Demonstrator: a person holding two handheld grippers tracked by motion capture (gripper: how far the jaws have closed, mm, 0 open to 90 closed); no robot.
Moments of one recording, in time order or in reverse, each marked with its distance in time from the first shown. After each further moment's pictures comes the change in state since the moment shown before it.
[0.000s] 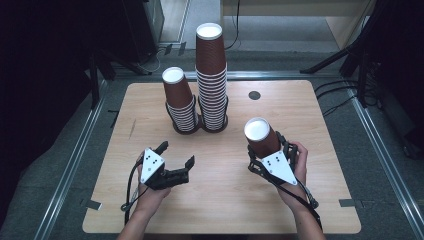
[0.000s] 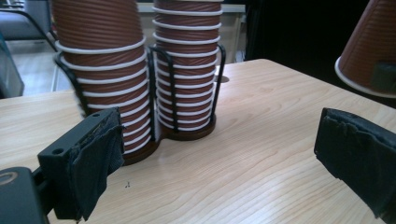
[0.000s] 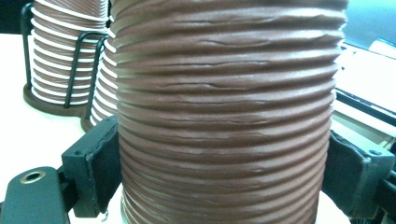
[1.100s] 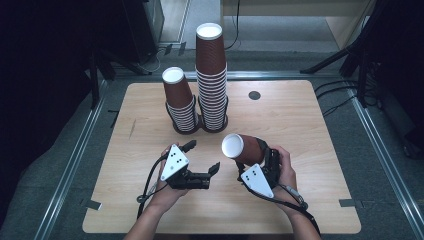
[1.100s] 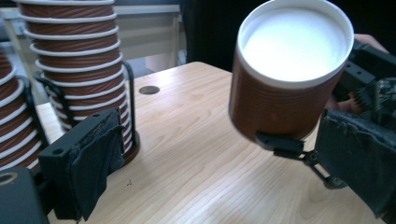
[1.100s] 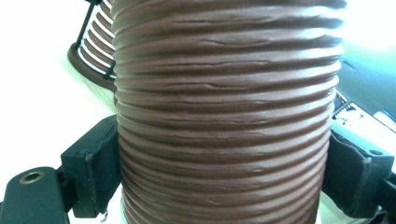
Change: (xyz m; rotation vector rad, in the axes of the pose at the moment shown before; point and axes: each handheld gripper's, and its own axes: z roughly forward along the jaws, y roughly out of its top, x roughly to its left) left arm -0.044 0.022 0.023 0.008 -0.258 0.066; right arm 0.037 -0.011 0.001 -0.050 0.084 -0.313
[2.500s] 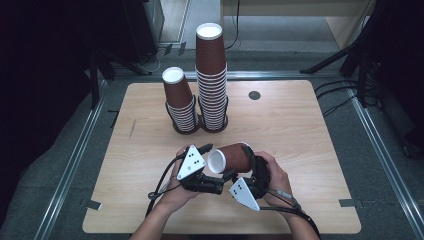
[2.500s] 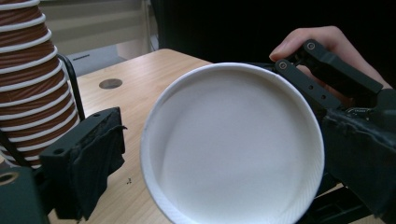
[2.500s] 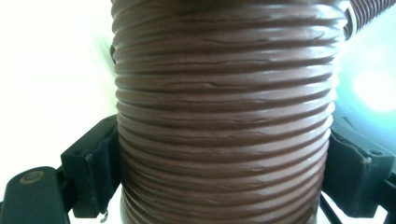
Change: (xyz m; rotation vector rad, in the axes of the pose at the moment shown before) left arm -0.023 0.006 0.021 0.079 -0.100 0.040; right arm 0.028 0.002 -0.003 -0.080 0.065 -0.253
